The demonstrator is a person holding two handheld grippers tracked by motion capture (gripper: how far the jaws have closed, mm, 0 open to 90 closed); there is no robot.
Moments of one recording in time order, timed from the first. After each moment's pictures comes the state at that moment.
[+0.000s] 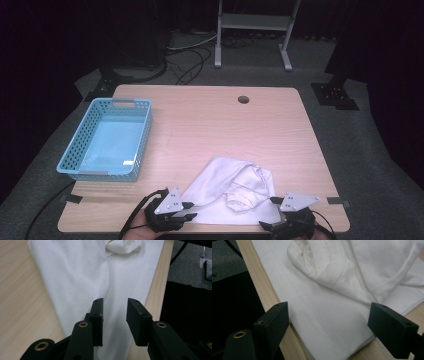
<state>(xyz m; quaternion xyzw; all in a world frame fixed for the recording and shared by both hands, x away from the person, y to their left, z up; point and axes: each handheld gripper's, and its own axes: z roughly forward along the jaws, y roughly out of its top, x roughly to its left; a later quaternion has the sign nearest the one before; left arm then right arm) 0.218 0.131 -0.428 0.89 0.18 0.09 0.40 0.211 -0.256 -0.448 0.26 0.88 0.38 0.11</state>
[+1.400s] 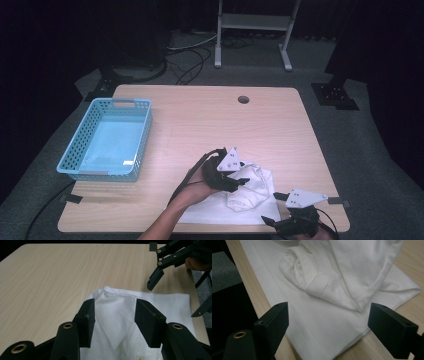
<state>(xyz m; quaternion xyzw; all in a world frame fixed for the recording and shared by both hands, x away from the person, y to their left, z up) 0.302 -0.009 -0.368 0.89 0.08 0.13 0.44 0.213 -0.264 -0.439 0.28 0.86 0.41 0.13</state>
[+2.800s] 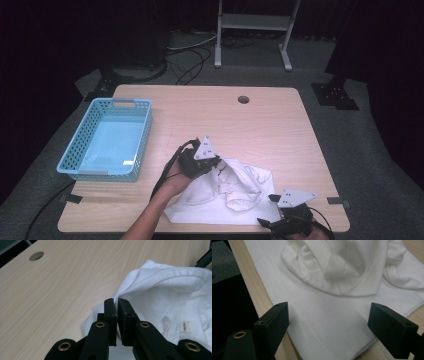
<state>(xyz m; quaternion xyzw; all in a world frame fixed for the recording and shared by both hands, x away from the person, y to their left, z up) 0.321 0.057 -0.376 0.88 0.17 0.18 0.40 0.218 -0.251 -0.446 0.27 0.88 0.38 0.11</state>
